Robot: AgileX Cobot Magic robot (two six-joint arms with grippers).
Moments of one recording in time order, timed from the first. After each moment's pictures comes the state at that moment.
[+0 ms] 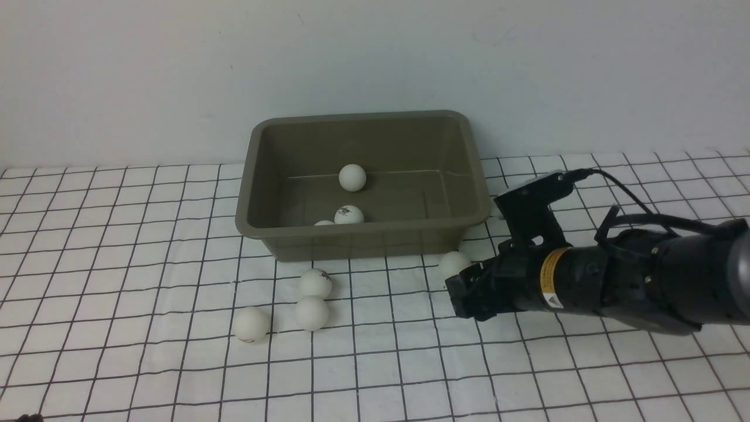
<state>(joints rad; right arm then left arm) 0.46 1.82 -0.86 -0.78 -0.09 0.78 0.02 -0.01 0.03 -0.08 0.37 0.04</state>
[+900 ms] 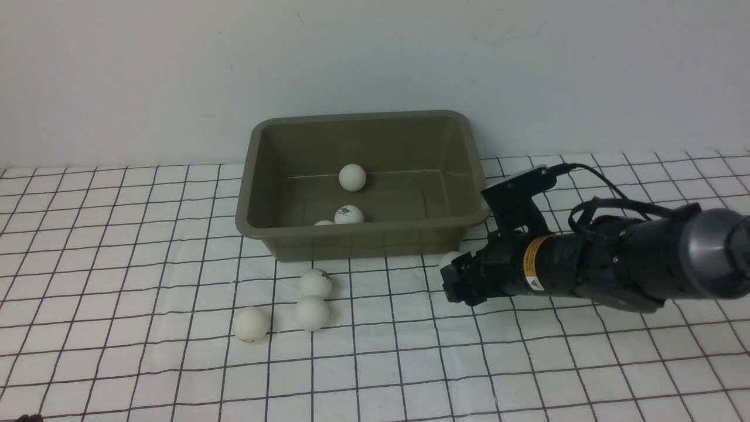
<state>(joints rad) 0.44 1.91 -0.98 -0.78 -0.06 0.77 0.02 -0.01 0.03 -0.08 0.37 0.04</state>
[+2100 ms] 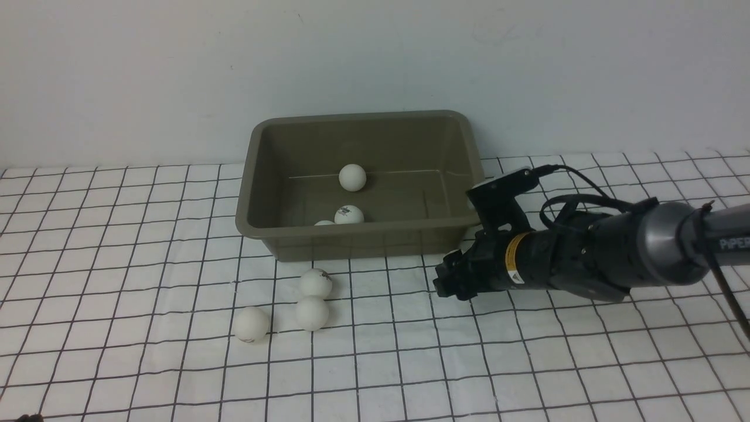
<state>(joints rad) 0.44 2.03 -1.08 -0.79 -0.03 0.77 0.02 -0.01 0.03 -0.08 0.37 0.04</state>
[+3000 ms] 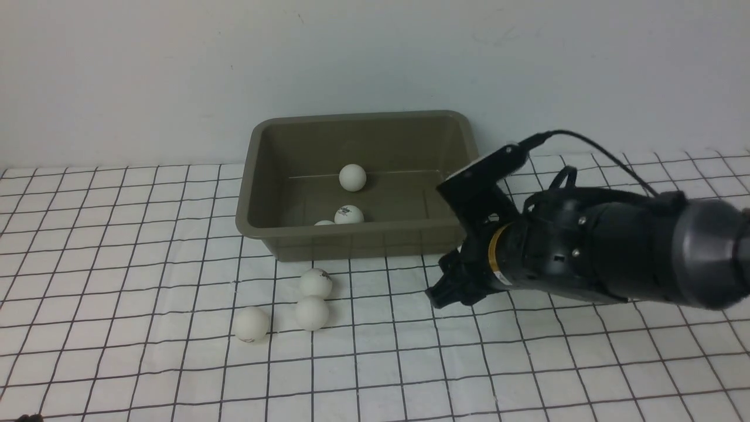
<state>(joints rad) 0.69 1.72 -1.08 -0.77 0.51 0.74 0.02 -0.01 0.03 -0.08 0.37 0.04</state>
